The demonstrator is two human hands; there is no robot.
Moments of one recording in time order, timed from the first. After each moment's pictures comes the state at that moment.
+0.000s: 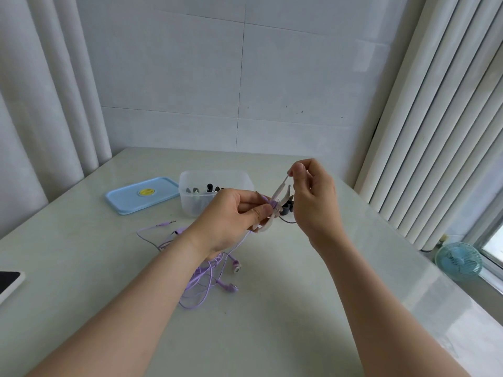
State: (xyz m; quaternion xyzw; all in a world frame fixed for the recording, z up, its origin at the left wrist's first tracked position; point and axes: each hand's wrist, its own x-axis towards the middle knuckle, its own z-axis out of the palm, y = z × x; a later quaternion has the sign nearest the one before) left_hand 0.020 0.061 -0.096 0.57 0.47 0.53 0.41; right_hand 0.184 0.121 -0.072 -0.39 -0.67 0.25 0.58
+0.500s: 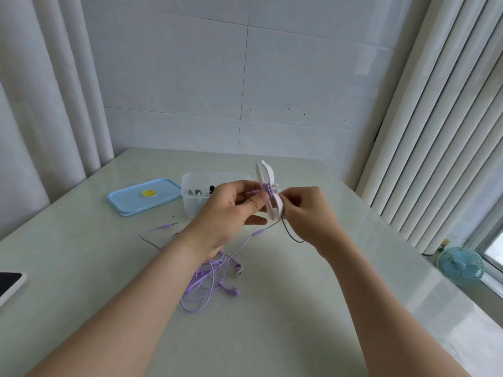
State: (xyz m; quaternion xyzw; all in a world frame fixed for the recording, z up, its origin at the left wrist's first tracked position) left_hand 0.017 0.060 -0.089 0.53 0.42 0.59 0.43; right_hand 0.188 0.125 -0.080 -0.45 -0.74 0.30 0.40
